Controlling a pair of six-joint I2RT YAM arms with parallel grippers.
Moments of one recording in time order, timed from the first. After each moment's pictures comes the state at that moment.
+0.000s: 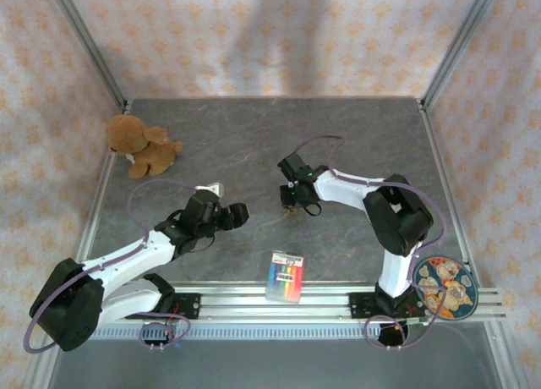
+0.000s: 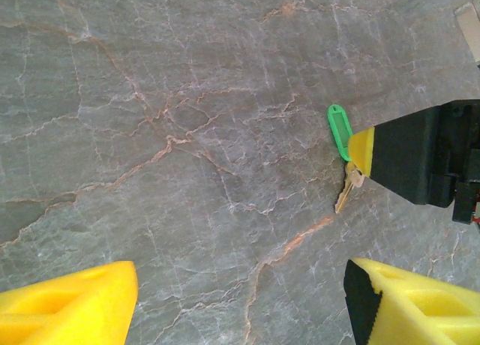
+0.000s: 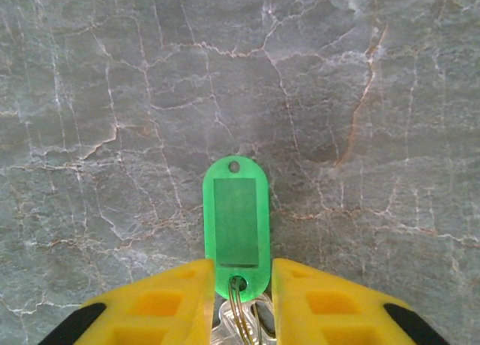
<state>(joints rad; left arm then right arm) -0.55 1.09 0.43 -0.06 0.05 -0.80 0.68 1.84 1.15 -0.49 -0.01 0.49</state>
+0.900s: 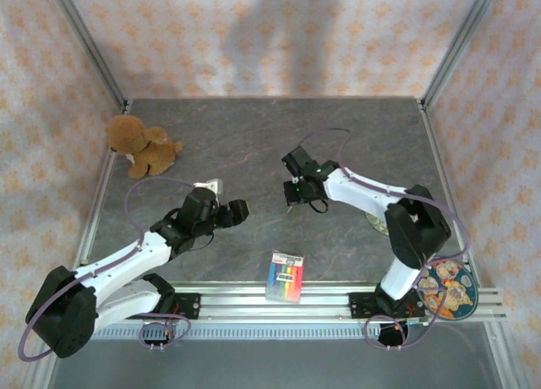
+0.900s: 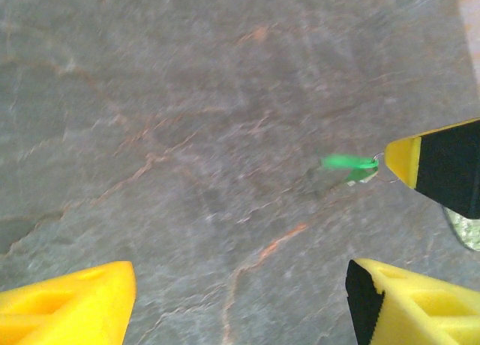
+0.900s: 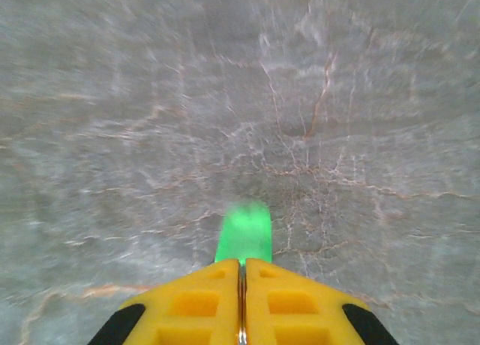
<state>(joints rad) -0.55 1.03 0.49 -0.12 0.05 -0.76 0.68 1.67 1.18 -0.63 0.03 0.43</state>
